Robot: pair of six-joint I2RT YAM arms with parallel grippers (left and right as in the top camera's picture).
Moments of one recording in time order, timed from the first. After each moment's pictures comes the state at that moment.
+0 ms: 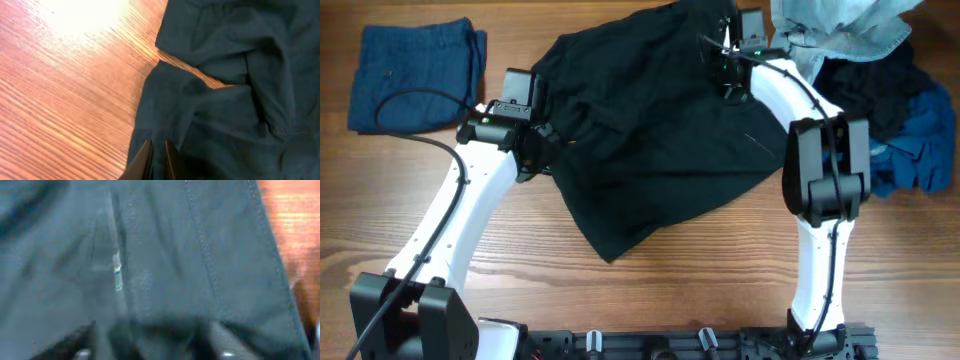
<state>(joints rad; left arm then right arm) -0.20 1.55 1.20 -0.90 -0.08 -0.88 0.17 2.34 1.82 -0.49 -0.07 0.23</state>
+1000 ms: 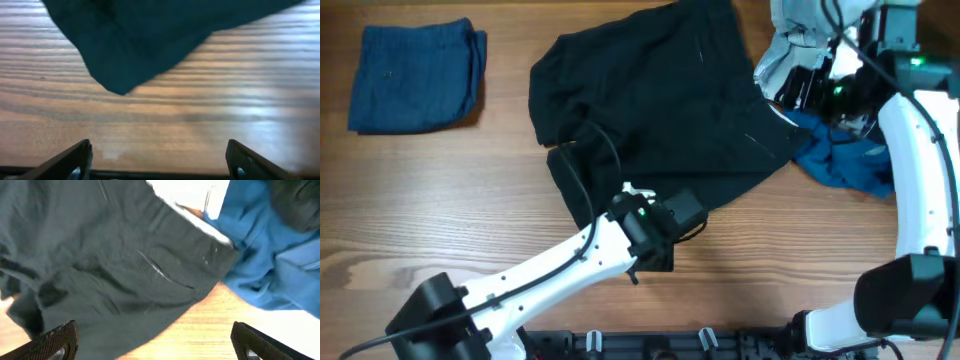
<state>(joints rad) -1.00 1.55 1.12 -1.14 -0.12 -0.98 -0.09 1.68 1.59 -1.15 -0.23 0.19</state>
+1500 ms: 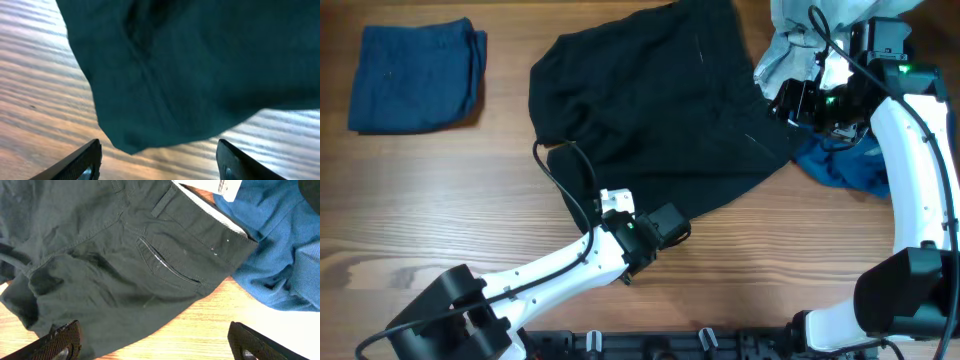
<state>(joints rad) -0.98 1.55 0.89 -0.85 -0.30 -1.14 -0.09 1.68 1.54 -1.13 -0.25 0.15</state>
